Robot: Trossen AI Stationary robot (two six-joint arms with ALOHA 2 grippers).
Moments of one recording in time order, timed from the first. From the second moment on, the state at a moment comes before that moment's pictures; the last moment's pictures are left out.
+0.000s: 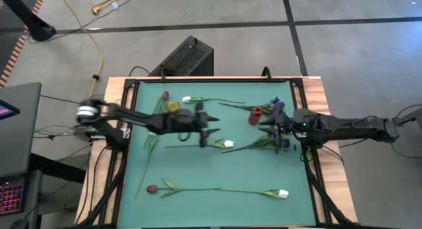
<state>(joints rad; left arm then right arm) 0.07 1.66 0.88 0.48 -0.10 0.11 -0.07 0.47 0.29 -0.16 0.05 0.00</state>
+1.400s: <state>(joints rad) -0.01 2.40 1.83 -0.32 -0.02 0.01 0.19 0.47 0.29 -0.22 0.11 0.00</state>
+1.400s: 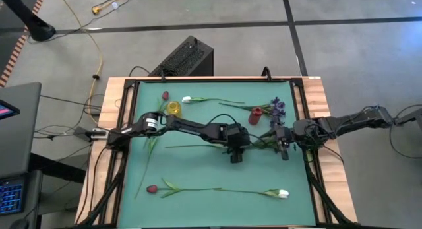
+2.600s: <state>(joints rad) 0.17 2.08 1.82 -0.29 -0.10 0.12 0.39 0.46 0.57 -0.30 0.03 0.01</state>
